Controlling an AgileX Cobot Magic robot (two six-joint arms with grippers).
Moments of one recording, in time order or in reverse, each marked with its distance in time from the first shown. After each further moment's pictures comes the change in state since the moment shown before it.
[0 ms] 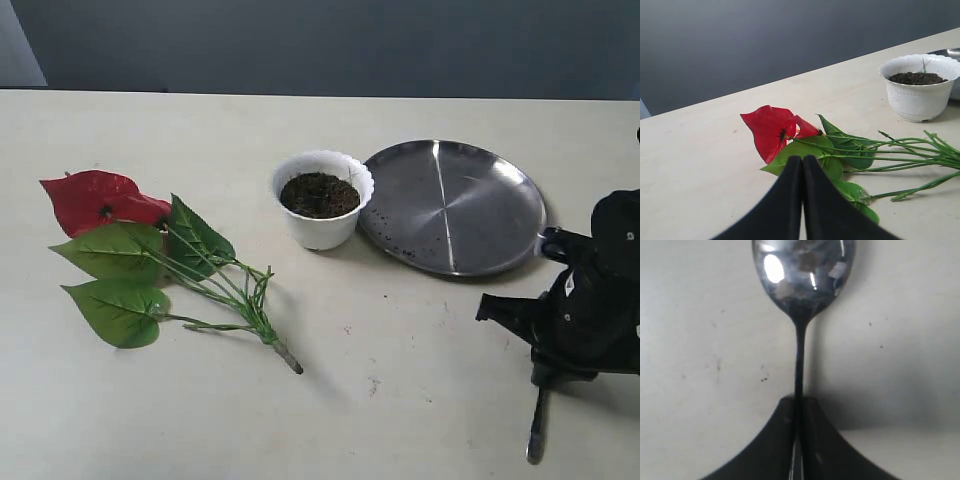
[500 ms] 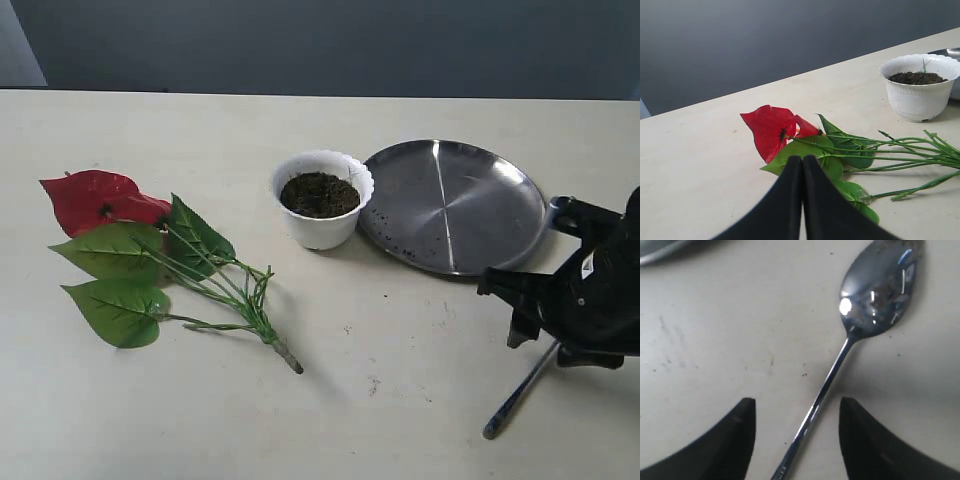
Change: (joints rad) left arm 0.000 0.000 0.000 0.000 0.000 0.000; right arm -0.002 -0.174 0.014 0.017 -0.025 -0.036
